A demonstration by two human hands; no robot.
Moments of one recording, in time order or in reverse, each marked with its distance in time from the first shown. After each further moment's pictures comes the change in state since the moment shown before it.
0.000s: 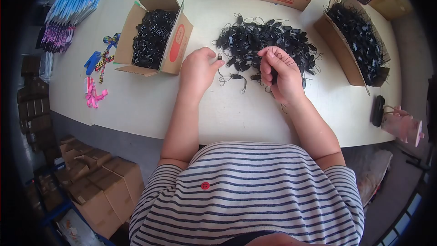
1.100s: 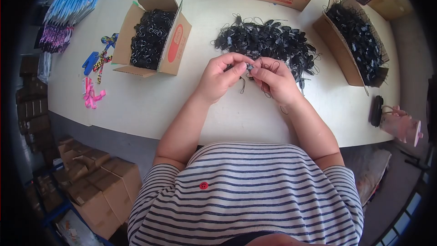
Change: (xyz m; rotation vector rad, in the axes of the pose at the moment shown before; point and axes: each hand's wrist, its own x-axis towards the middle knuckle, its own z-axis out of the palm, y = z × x) left_hand -0.015 0.024 0.018 -1.251 -0.483 0.068; right_hand -0.006 -0.005 0.005 -0.296 -0.069 0.153
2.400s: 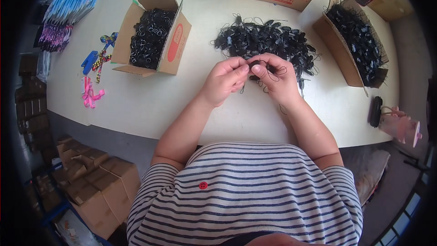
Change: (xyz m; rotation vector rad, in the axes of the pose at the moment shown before) left_hand -0.002 -0.006 0.003 -0.168 -0.075 -0.112; right_hand 0.006 0.013 0.001 -0.230 0.138 -0.398
